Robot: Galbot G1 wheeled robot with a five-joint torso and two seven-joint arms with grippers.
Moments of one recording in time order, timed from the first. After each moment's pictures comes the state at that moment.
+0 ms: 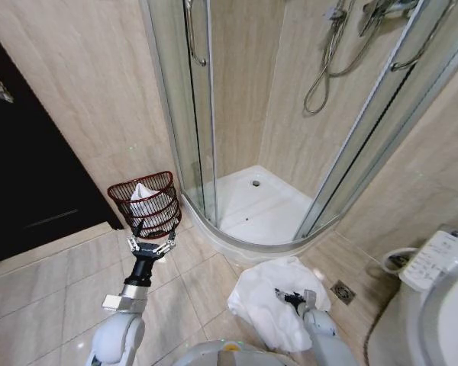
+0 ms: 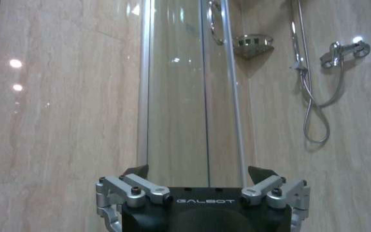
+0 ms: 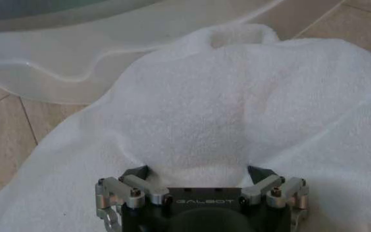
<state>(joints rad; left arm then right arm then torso) 1.68 -1.43 -0.68 -2.17 -0.22 -0.35 0.16 -1.16 1.39 0.63 1.00 0.23 -0.23 -0.25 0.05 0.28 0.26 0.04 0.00</state>
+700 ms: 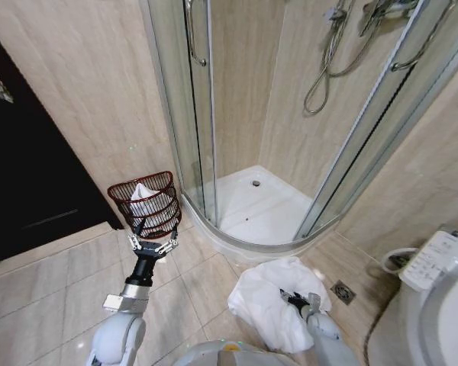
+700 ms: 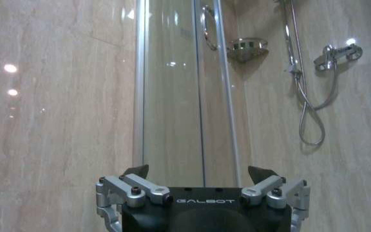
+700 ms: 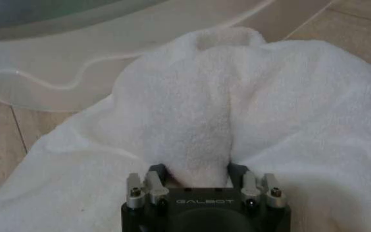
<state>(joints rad) 1.69 -1.44 -0.68 -2.19 -0.19 -0.35 0.16 -1.16 1.38 0.66 0.96 0.24 -0.18 -0.27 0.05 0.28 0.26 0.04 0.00</state>
